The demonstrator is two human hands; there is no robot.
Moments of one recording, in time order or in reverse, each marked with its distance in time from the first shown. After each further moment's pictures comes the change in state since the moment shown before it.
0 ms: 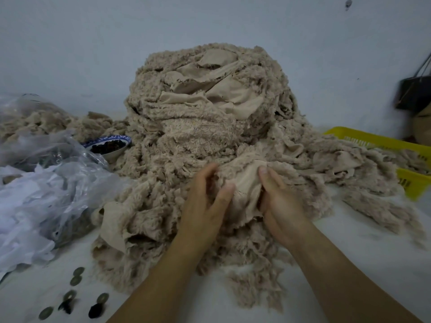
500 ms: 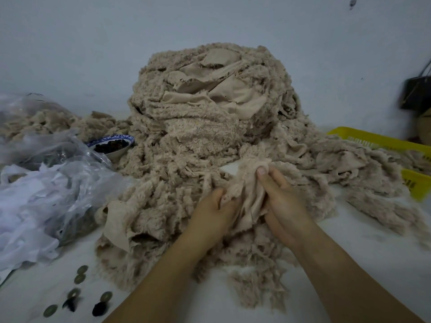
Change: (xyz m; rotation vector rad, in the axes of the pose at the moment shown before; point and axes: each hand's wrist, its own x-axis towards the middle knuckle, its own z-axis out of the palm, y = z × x) left_hand 0.003 -0.008 0.004 -0.024 -0.217 -0.288; right_hand -0.007 -0.006 0.009 -0.055 -0.011 -0.025
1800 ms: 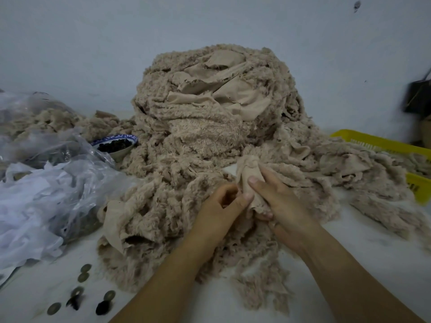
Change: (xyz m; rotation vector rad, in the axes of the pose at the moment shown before) left_hand -0.007 0.009 0.003 -0.300 -0.024 0.027; right_hand -0.004 -0.004 -0.001 -0.106 -0.170 0.078
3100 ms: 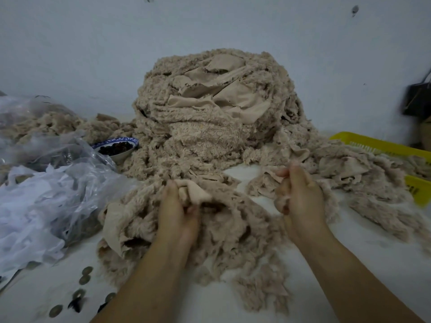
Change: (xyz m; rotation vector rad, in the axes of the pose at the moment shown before) left_hand 0.022 0.001 -0.034 -0.948 0.525 -0.204; right_hand 0.003 -0.007 -0.004 -0.013 0.450 -0.264
